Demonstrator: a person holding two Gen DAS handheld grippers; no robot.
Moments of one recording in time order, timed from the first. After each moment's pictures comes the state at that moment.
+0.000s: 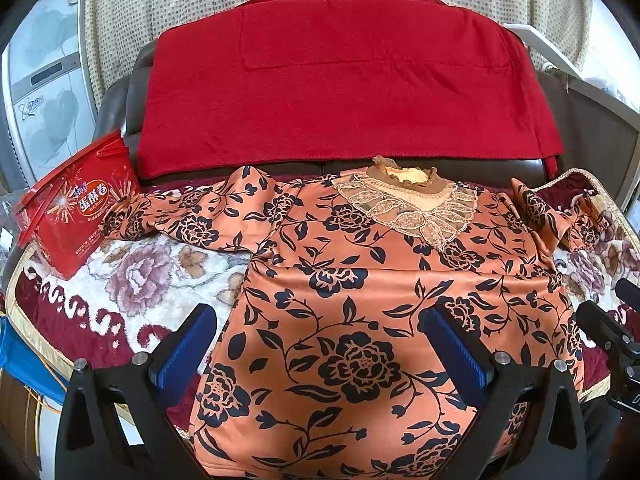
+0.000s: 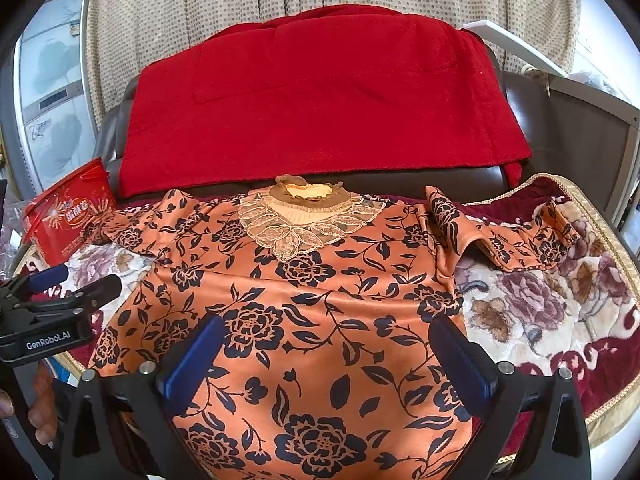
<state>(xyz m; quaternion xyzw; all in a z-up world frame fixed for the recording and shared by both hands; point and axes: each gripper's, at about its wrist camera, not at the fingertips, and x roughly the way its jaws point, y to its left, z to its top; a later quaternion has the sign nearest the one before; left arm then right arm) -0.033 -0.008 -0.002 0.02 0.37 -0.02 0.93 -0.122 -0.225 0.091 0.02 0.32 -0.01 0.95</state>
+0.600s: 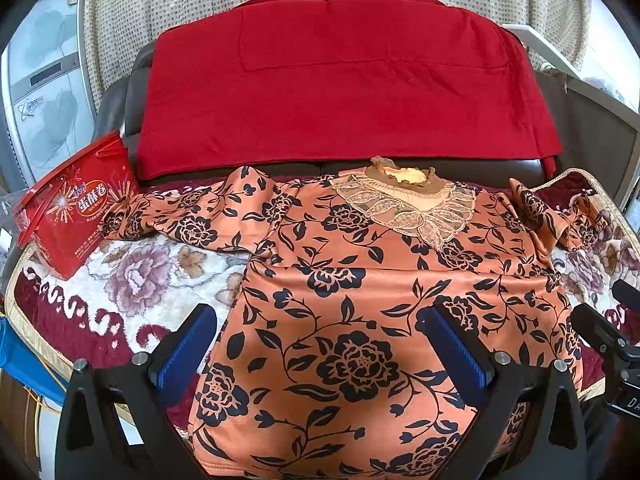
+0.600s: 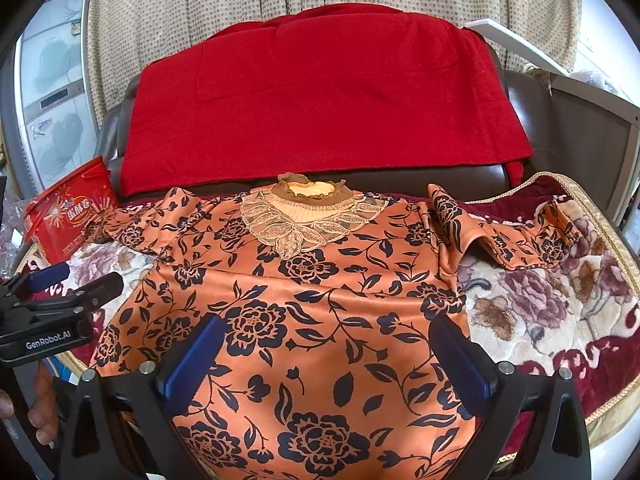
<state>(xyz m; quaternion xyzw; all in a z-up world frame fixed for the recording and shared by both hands) -0.035 -0.008 -0.001 0.02 0.37 -0.02 0.93 -0.121 -0.223 0.090 0.03 0.33 0.00 0.94</state>
